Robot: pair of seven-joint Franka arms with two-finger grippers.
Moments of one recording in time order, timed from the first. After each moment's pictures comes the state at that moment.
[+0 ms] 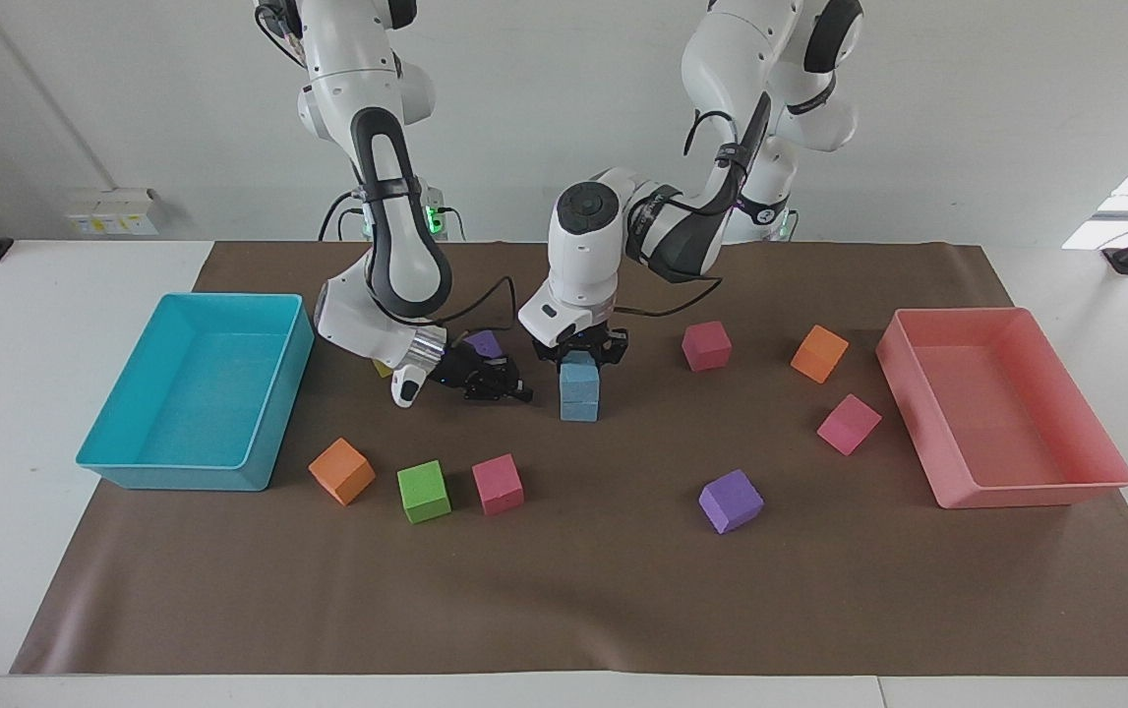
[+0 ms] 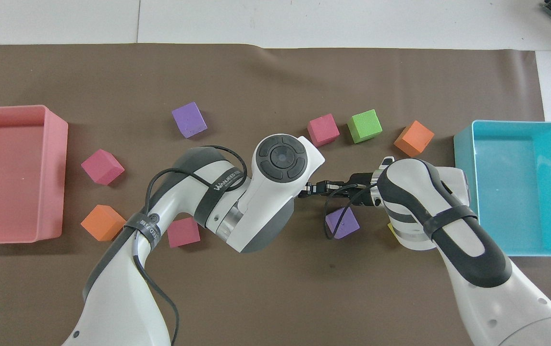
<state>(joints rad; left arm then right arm) -0.70 0.43 -0.04 -1.60 -0.02 2.01 -0.61 0.34 0.31 -0.08 -2.16 1.37 2.25 -0.70</state>
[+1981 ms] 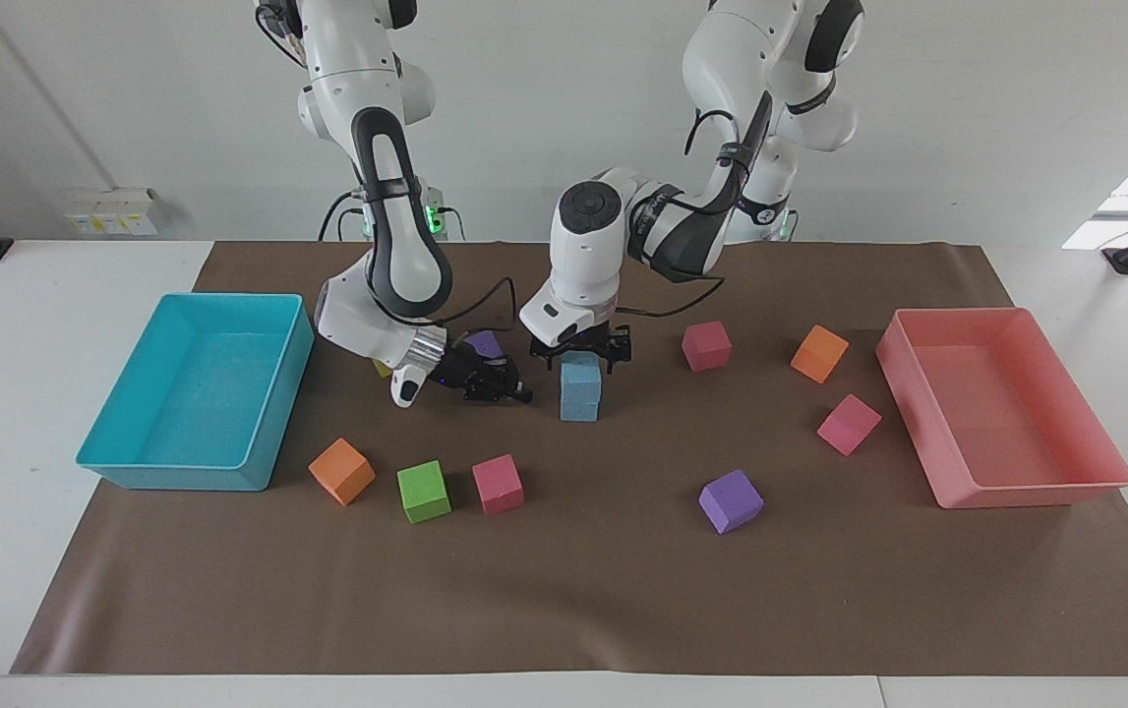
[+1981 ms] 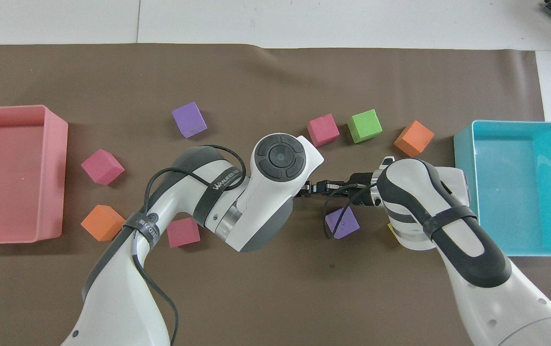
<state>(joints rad) -0.70 0.41 -0.03 -1.60 -0.02 2.01 -0.59 0.35 0.31 -0.08 -2.16 1.37 2.26 -0.70</state>
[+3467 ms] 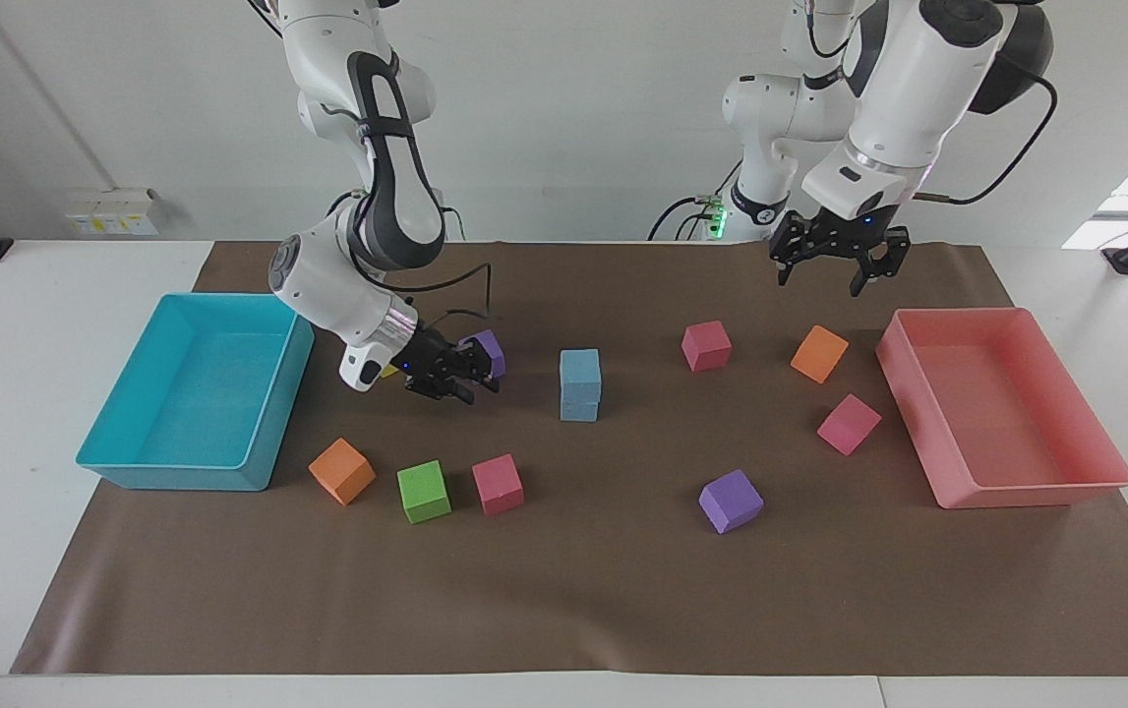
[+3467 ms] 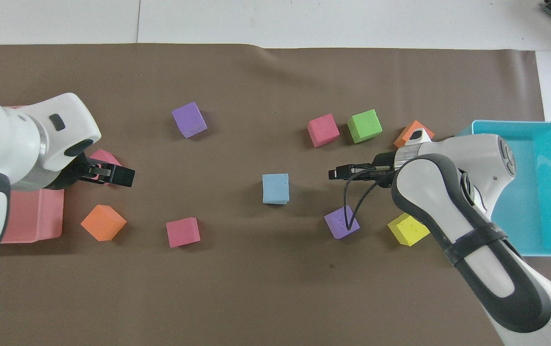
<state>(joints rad) -0.26 -0.08 0.00 -1.73 -0.02 1.71 -0.02 0.29 0.18 -0.11 -2.08 0.80 2.26 -0.37</state>
